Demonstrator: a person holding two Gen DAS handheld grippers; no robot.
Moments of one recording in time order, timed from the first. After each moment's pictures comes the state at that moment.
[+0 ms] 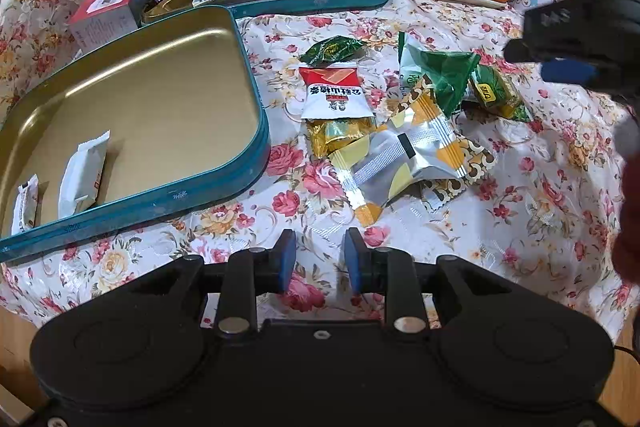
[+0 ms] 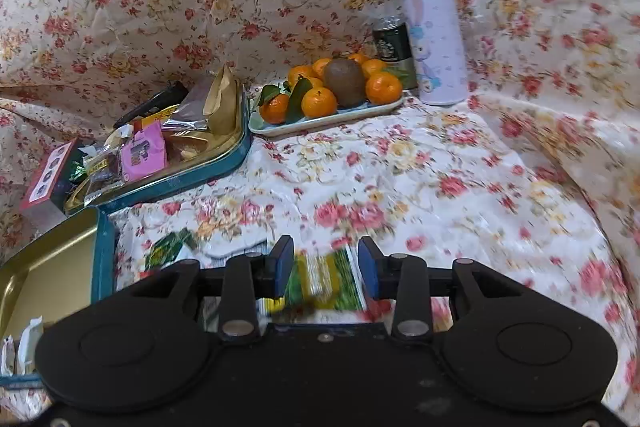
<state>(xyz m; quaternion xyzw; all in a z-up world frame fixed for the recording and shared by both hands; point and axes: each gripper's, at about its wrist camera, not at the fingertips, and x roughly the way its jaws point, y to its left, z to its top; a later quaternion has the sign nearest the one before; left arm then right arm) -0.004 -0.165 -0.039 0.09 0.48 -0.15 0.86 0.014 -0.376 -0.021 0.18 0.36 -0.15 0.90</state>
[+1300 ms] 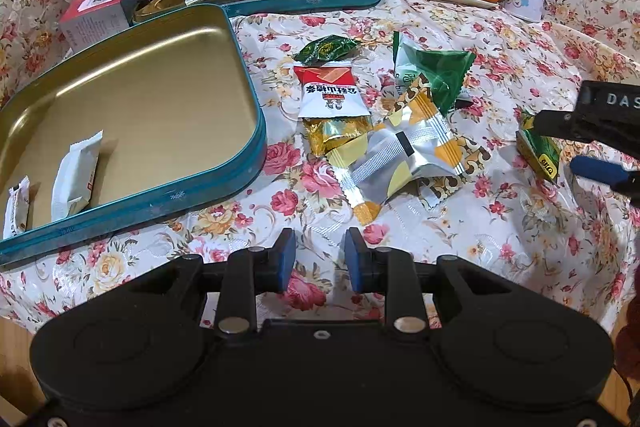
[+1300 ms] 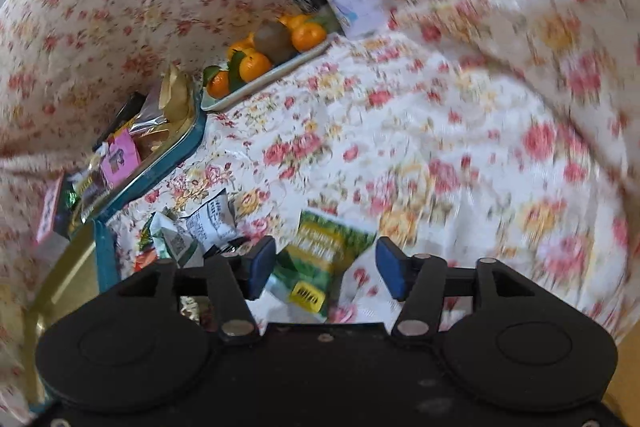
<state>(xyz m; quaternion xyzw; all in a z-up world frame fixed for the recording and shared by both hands) -0.002 -0.161 -0.040 0.09 0.49 -0.17 0.85 -0.053 -0.383 -0.048 0.31 0.36 -0.21 0.85</state>
